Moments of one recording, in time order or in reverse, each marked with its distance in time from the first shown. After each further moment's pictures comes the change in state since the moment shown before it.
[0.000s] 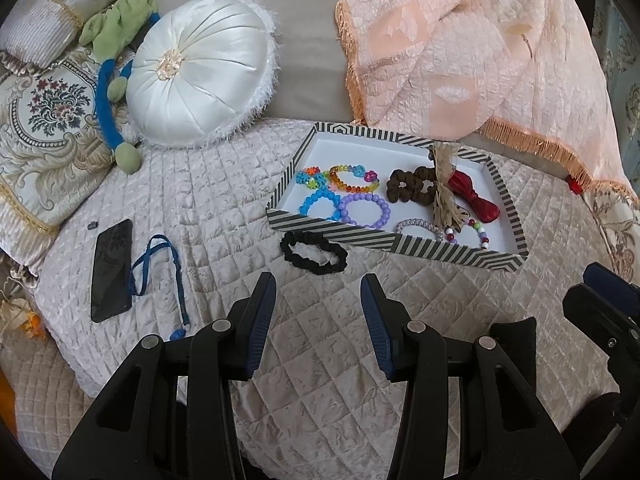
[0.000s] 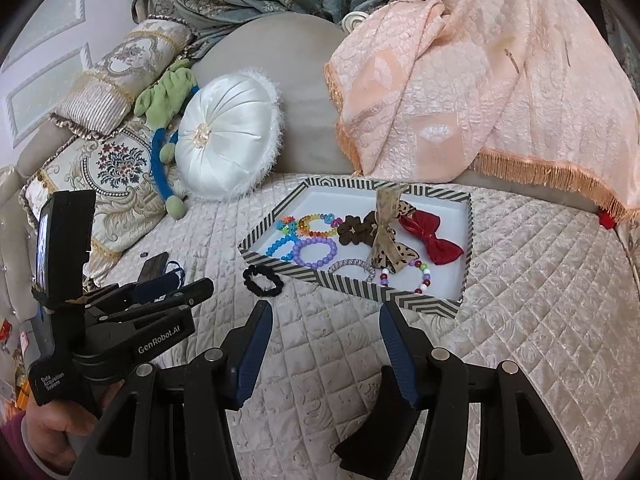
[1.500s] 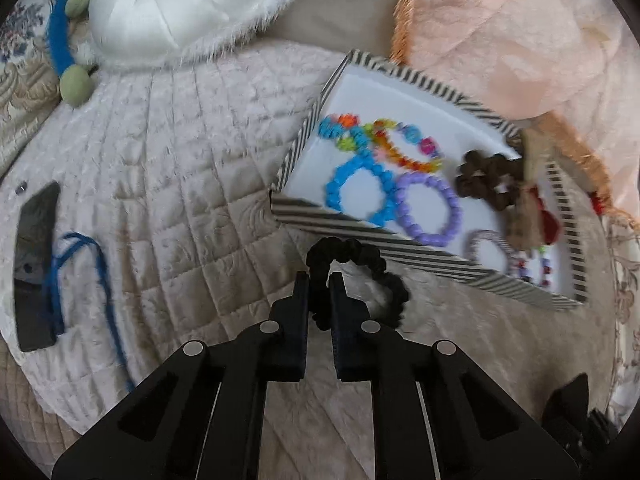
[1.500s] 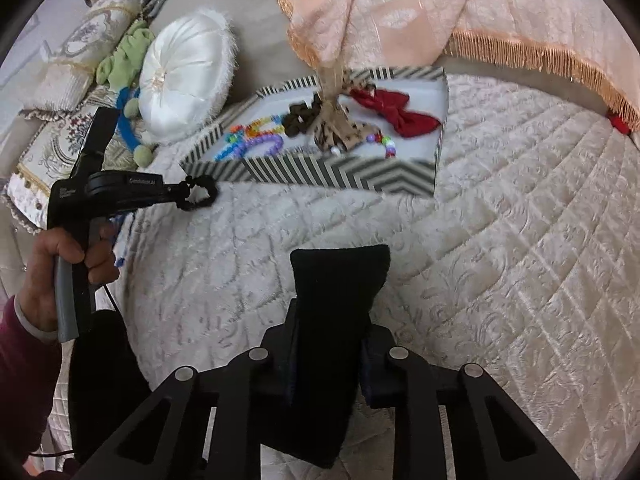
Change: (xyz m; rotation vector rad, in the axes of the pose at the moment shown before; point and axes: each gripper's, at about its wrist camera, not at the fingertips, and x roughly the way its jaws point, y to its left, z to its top) left arm 0.128 0.049 0.034 -0.116 0.224 -0.105; right arm 0.054 -0.069 -0.067 0.105 0.205 0.036
